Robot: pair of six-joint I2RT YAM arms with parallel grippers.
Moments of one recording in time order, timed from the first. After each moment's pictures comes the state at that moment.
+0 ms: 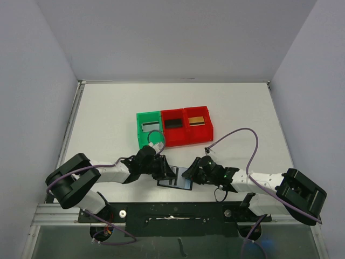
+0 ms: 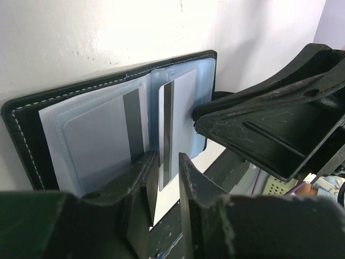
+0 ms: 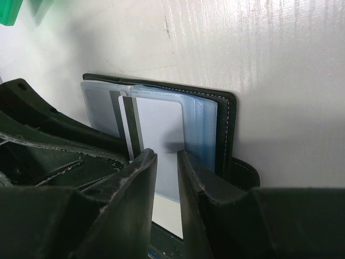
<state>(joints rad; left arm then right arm) -0.83 1.48 0.43 0.35 0.35 -1.05 0.92 1.22 0.34 0.09 0.07 1.27</state>
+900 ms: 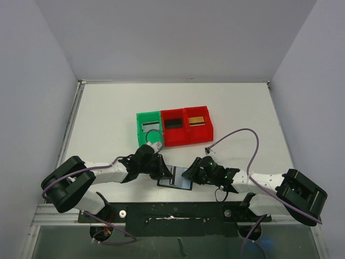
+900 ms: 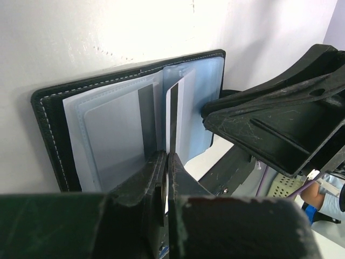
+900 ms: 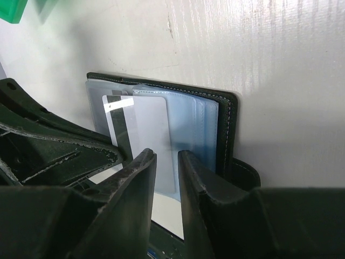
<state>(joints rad) -0.81 1.44 0.44 0.27 0.34 -1.03 0.91 1.21 0.31 0.13 0.06 1.27</state>
